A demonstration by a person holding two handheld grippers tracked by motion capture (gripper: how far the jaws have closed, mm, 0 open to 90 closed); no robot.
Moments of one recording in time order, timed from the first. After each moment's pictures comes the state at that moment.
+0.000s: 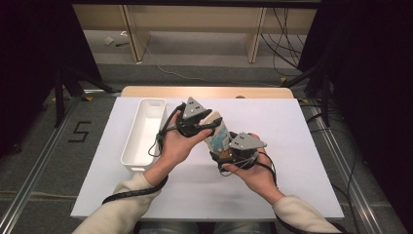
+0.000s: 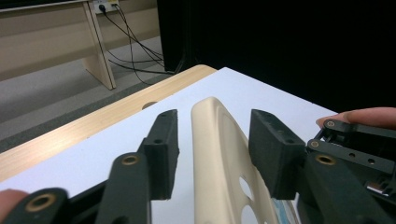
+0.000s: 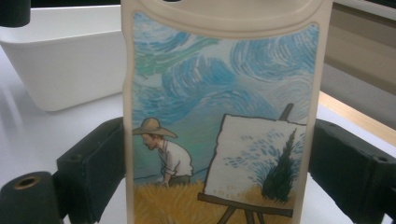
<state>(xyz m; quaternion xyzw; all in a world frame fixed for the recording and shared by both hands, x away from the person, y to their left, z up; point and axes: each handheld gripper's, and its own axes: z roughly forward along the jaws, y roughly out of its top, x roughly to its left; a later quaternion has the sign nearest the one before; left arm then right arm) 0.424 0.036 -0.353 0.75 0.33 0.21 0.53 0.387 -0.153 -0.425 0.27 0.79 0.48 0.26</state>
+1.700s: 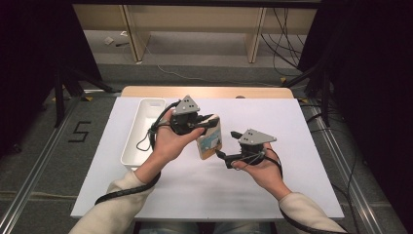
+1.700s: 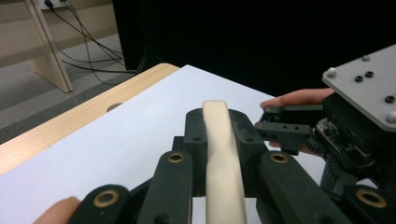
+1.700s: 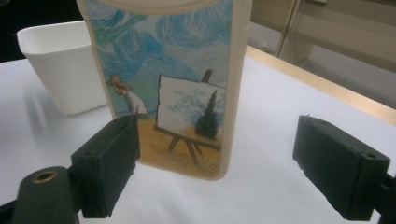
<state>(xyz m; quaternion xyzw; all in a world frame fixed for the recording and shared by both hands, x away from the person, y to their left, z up) 0.421 0.053 -0.340 0.78 0.26 0.14 0.55 0.401 -0.176 -0.426 0.26 0.79 0.51 0.20</state>
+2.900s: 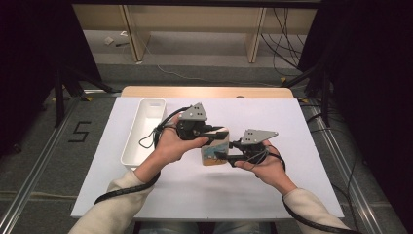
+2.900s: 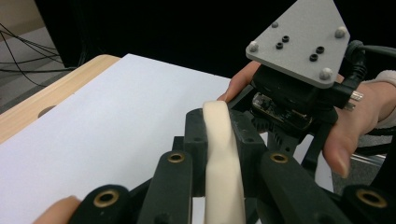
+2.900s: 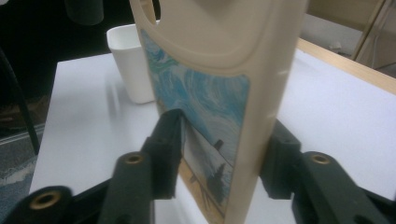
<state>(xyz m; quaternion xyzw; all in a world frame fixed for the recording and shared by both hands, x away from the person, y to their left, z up) 0.417 0.041 -0.347 0.82 0.18 0.06 0.54 0.408 -0.184 -0.425 0.18 0.82 0.54 0.09</state>
